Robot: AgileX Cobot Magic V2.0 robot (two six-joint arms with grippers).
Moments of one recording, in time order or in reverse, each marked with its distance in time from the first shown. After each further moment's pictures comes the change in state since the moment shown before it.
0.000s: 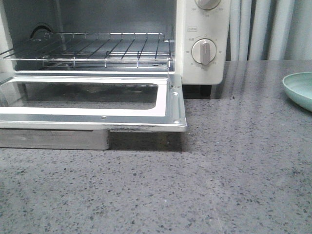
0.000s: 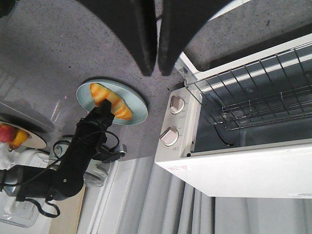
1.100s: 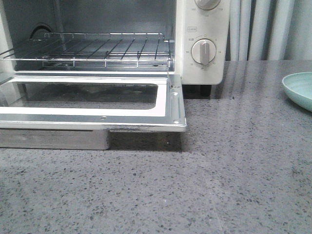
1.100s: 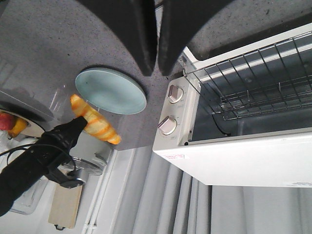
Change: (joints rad) left arm 0.000 0.000 0.000 -0.010 -0.039 -0.002; right arm 0.061 -0.359 -0.027 0.096 0.058 -0.057
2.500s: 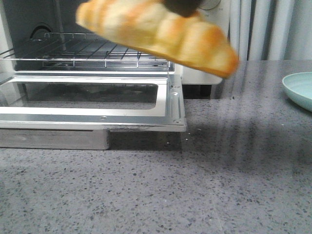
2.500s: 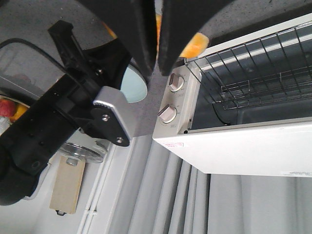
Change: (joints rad) left arm 0.000 0.000 0.000 -0.024 -0.039 0.000; right arm 0.843 0.262 -0.215 -0.017 0.012 -0.059
